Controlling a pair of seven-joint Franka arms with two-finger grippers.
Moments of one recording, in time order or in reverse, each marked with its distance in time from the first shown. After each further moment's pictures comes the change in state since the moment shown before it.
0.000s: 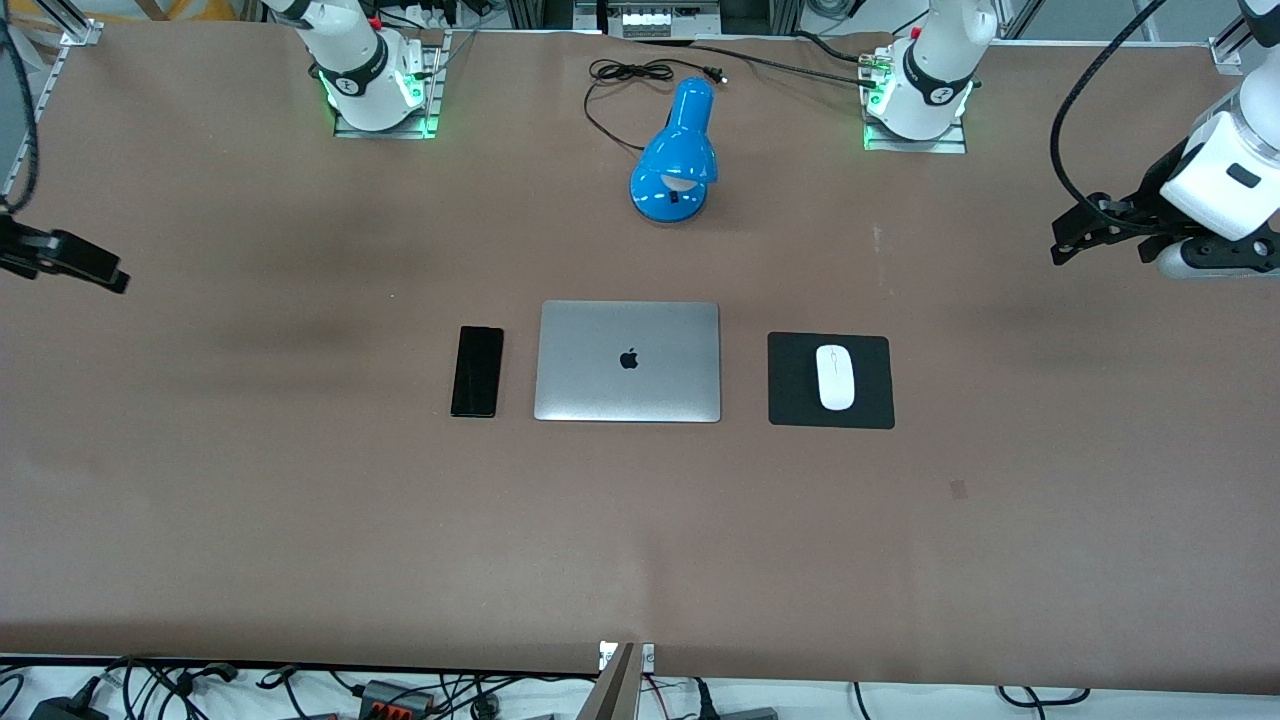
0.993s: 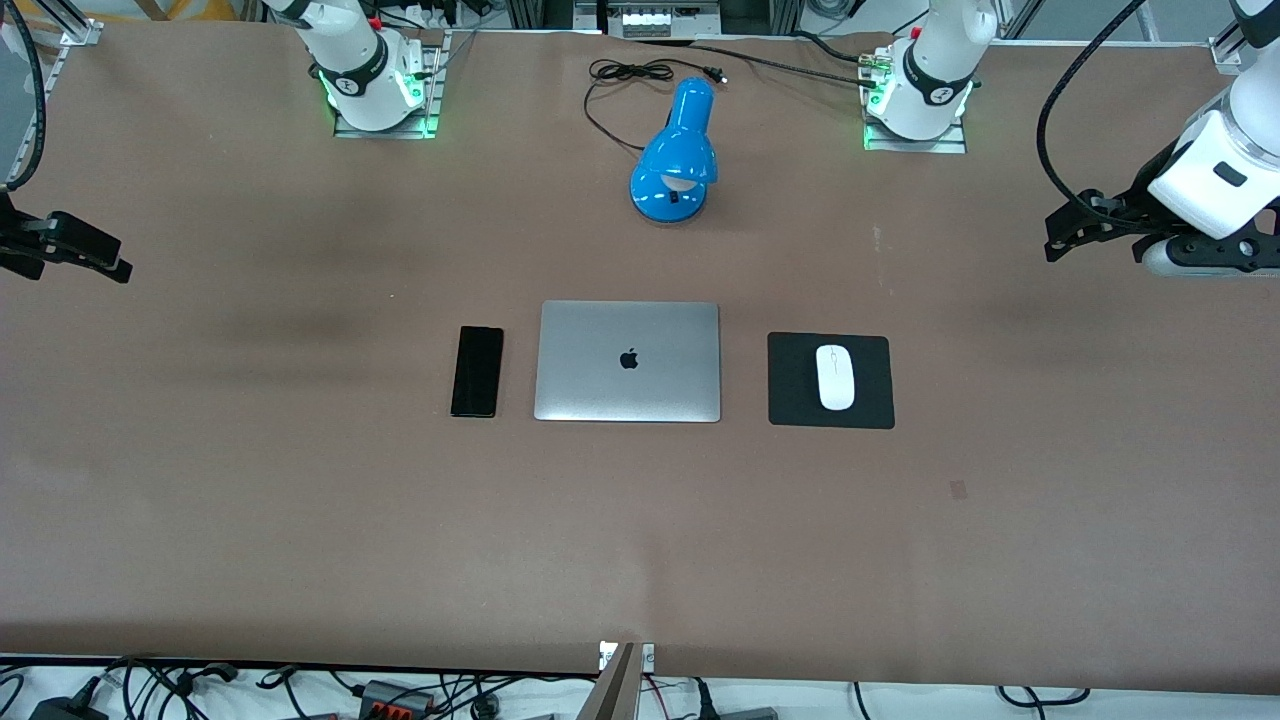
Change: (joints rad) left arm 0.000 0.000 -0.007 0.000 0.000 -0.009 0.011; right arm -0.013 -0.045 0.013 -0.079 0.036 0.064 -0.060
